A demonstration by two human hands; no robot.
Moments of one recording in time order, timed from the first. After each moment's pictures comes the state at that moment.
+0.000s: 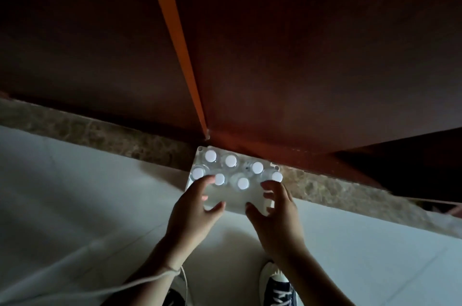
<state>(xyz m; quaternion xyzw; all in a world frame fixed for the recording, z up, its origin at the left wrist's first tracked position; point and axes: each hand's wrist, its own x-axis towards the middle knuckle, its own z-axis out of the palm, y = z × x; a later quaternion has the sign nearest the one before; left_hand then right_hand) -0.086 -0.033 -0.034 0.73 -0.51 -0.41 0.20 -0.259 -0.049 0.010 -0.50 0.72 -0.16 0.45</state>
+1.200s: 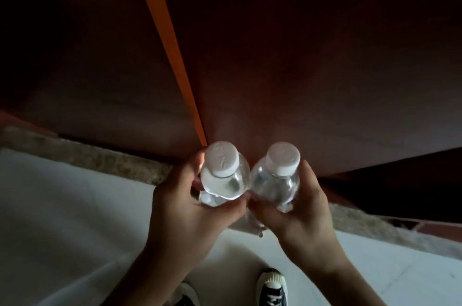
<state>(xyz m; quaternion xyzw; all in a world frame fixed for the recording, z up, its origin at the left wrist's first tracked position) -0.098 -0.076 0.245 0.69 -0.50 -0.32 0.41 -0.264 -0.091 0.237 -0.54 0.61 -0.36 0.46</state>
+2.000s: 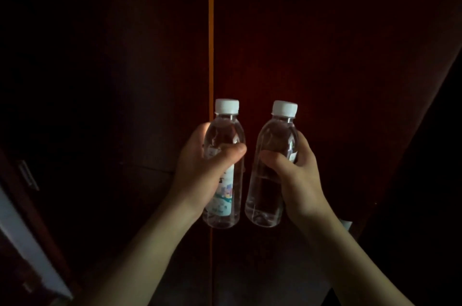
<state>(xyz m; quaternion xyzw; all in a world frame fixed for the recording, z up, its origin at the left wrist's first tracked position) -0.092 -0.063 0.939 0.40 -0.57 -0.33 0.64 -0.251 -0.084 0.936 -0.58 0.29 -0.61 0.45</state>
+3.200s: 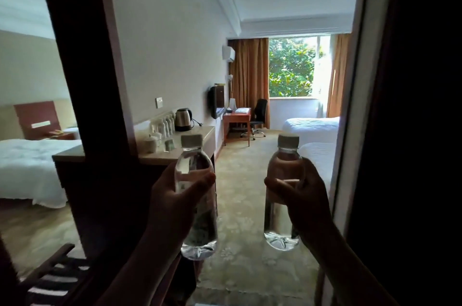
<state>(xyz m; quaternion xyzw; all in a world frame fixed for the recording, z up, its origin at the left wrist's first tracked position) -0.705 0.234 0.988 -0.07 -0.65 -0.71 0.27 -0.736 0.434 0.976 -0.14 0.64 -0.70 -0.26</state>
